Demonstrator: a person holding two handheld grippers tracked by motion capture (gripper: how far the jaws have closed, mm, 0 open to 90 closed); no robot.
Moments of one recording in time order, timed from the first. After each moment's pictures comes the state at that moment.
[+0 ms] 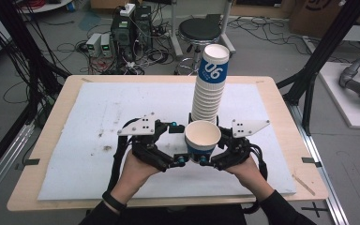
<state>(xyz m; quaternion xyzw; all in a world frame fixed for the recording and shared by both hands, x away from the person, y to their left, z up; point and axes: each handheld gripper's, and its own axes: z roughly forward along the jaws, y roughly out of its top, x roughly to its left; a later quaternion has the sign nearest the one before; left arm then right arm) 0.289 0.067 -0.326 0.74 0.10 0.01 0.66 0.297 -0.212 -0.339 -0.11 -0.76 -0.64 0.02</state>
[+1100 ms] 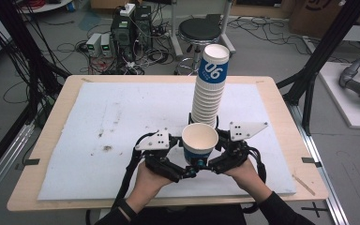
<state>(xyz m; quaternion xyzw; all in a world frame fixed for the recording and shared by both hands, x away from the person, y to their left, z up) 0.279 0.040 -0.365 0.75 0.11 0.01 0.65 0.289 -0.203 -0.337 -0.09 -0.76 -0.65 0.03</state>
